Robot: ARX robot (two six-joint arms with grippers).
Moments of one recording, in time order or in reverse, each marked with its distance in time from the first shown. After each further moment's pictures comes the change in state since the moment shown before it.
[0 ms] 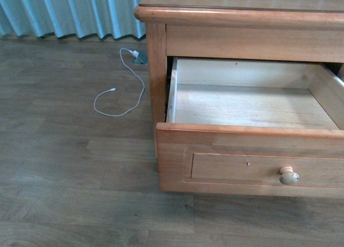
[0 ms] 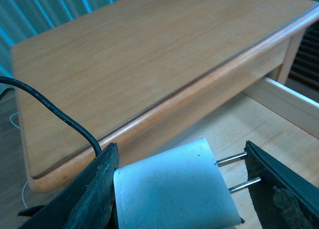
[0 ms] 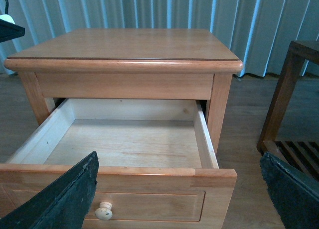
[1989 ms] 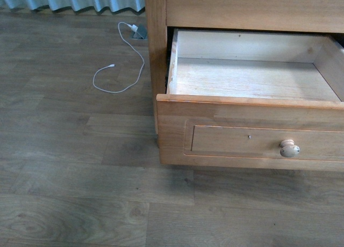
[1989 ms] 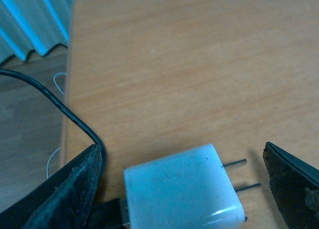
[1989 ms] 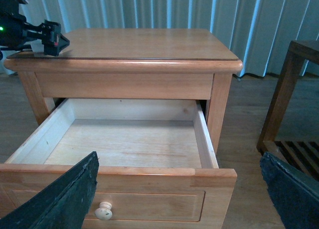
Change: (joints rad) left arm 0.146 0.584 0.702 -0.150 -0.147 -0.134; right arm 0.000 0.000 0.000 0.000 0.000 0.000
